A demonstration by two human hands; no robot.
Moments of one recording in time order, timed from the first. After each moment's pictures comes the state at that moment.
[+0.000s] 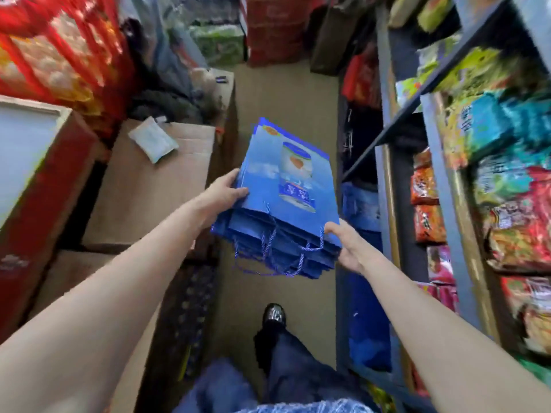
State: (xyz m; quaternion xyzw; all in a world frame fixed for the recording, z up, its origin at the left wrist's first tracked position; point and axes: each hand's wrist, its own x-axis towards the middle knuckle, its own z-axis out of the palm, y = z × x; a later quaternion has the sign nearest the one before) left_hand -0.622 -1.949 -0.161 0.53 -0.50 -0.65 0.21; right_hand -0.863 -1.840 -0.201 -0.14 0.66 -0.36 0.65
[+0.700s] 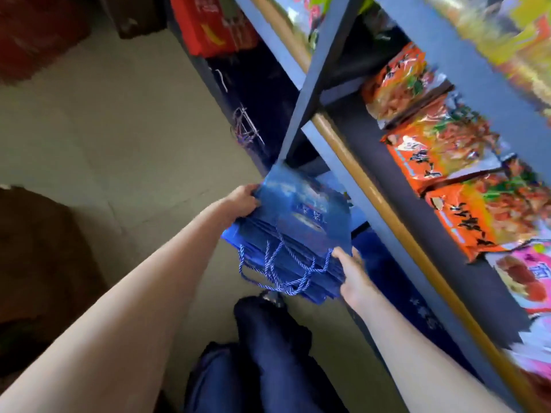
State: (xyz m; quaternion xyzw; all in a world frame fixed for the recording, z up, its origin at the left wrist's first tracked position) left_hand -1.041 -2.261 -0.508 0.34 -0.73 -0.58 -0.13; right_hand -1.087 -2.024 -0.531 0.24 0.72 -0.53 0.38
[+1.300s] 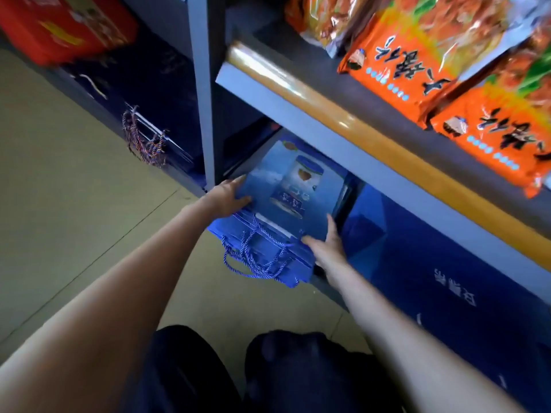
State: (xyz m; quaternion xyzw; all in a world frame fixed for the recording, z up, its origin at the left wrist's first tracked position) left_hand -1.185 -2.259 -0.716 0.10 -0.93 -0.31 -0.18; right_hand -1.161 -2.031 -0.726 0.17 0.83 -0.50 0.20
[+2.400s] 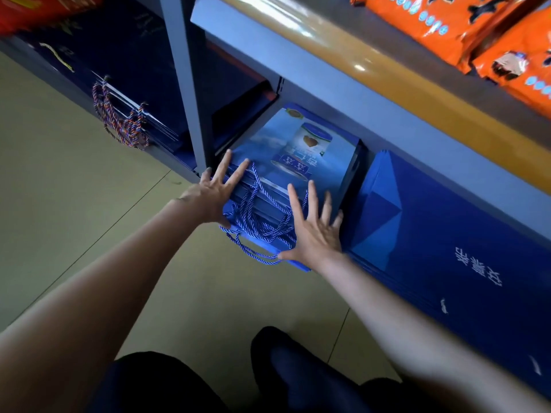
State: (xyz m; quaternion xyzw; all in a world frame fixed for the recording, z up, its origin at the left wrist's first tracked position) left_hand -1.175 -2.268 -0.764 -0.04 -0.98 -0.03 -0.18; right_hand -1.160 -2.052 -0.753 -0.15 0.97 0.04 0.17
